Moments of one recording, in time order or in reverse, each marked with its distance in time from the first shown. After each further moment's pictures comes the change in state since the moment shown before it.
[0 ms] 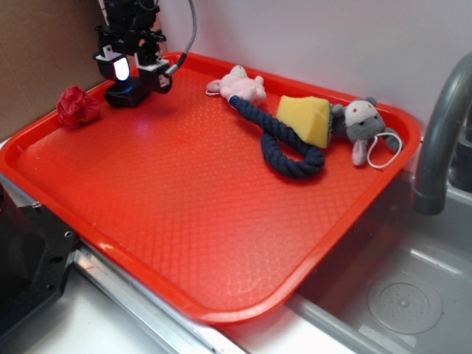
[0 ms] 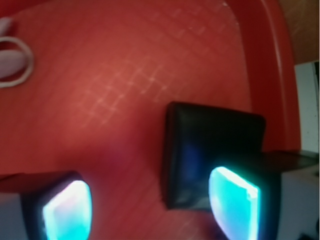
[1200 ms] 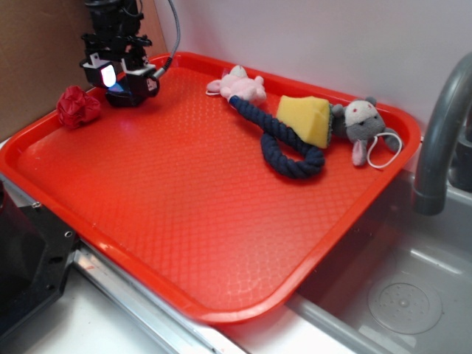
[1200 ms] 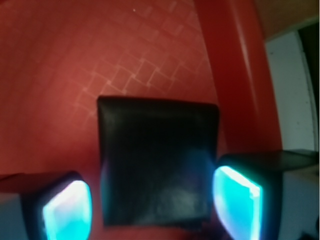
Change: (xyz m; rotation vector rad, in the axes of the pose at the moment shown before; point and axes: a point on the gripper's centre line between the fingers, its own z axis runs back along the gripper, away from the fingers) arm 0.002 0.016 -0.012 -0.039 0.015 0.051
